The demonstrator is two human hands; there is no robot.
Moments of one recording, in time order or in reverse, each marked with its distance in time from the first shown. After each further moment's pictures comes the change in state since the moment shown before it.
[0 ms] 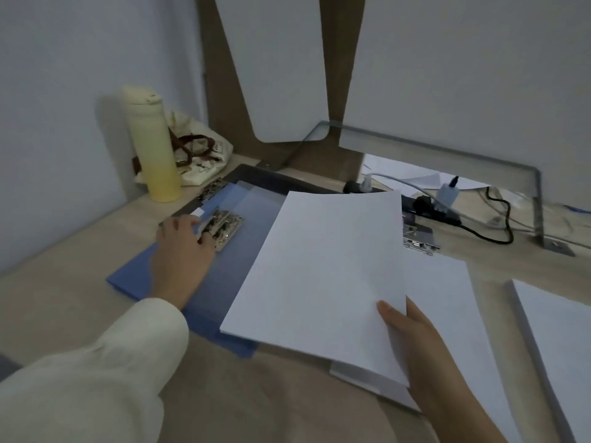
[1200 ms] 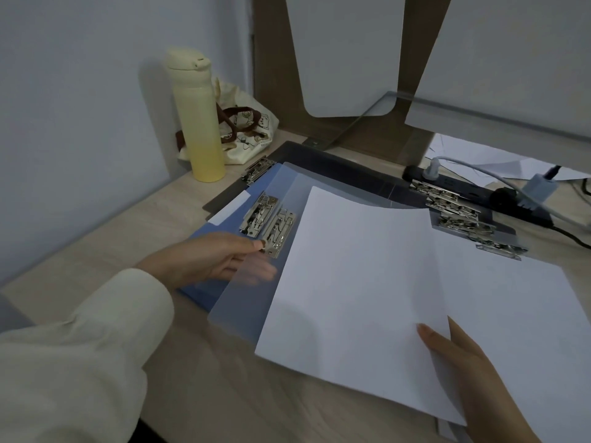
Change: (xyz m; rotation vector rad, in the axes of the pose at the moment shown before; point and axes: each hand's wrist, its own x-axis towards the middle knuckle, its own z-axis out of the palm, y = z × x) left_hand 0.032 -0.026 -0.032 -0.663 -0.941 -0.347; right_hand 0.027 0.026 0.017 -0.213 0.010 0.150
